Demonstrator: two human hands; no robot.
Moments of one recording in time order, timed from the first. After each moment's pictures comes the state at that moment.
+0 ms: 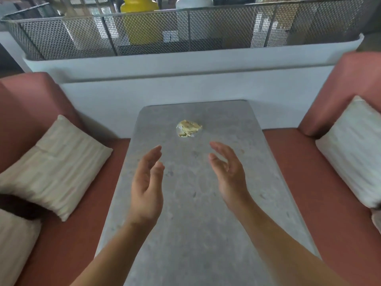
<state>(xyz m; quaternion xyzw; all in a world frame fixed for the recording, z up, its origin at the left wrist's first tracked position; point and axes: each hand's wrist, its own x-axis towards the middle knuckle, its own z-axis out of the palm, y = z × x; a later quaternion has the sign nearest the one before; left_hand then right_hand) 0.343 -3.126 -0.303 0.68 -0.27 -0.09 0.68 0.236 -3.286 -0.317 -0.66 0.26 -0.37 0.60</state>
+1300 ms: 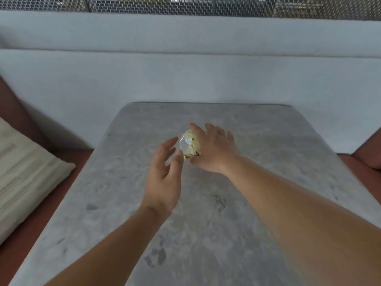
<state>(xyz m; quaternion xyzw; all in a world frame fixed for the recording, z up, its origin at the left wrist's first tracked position) 0.602 -3.358 -0.563 0.67 -0.27 -0.12 0.68 0.572 -3.534 -0.542 -0.97 0.25 -0.03 0.08</state>
